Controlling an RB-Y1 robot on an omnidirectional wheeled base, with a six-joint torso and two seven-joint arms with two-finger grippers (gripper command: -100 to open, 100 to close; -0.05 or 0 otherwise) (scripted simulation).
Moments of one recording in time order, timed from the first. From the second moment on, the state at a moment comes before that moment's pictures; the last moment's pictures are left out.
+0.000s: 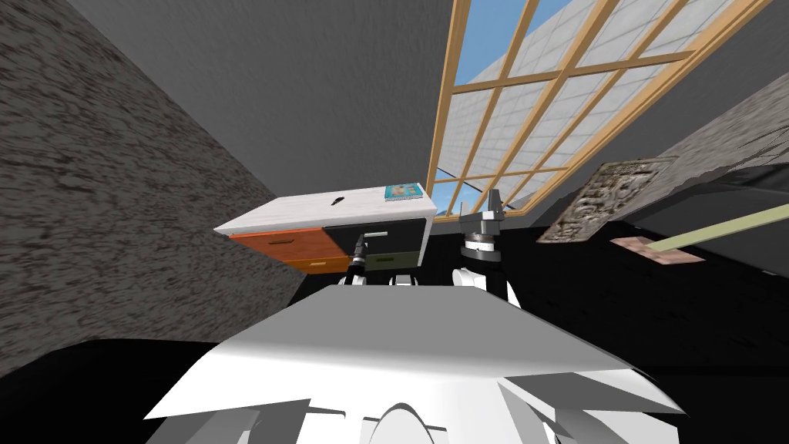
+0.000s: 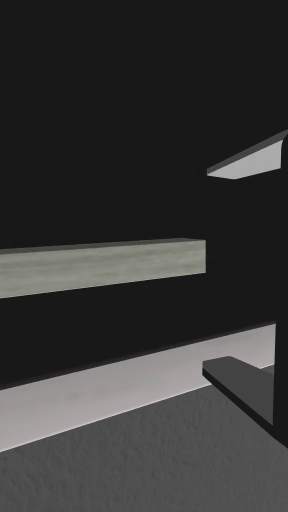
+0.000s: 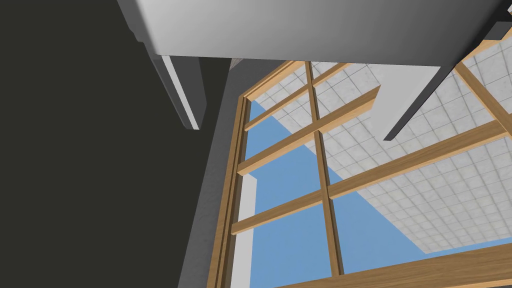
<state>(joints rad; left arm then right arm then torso) 0.25 0.08 -0.03 -1.44 -0.01 -0.43 0.01 0.49 0.04 0.06 -2.31 0.04 -0.45 -0.16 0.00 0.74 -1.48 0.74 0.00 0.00</state>
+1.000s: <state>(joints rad) 0.14 -0.01 0.11 -1.37 0.01 -0.40 -0.02 0.49 0.04 0.06 -2.31 0.04 -0.45 -0.16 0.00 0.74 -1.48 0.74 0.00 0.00</state>
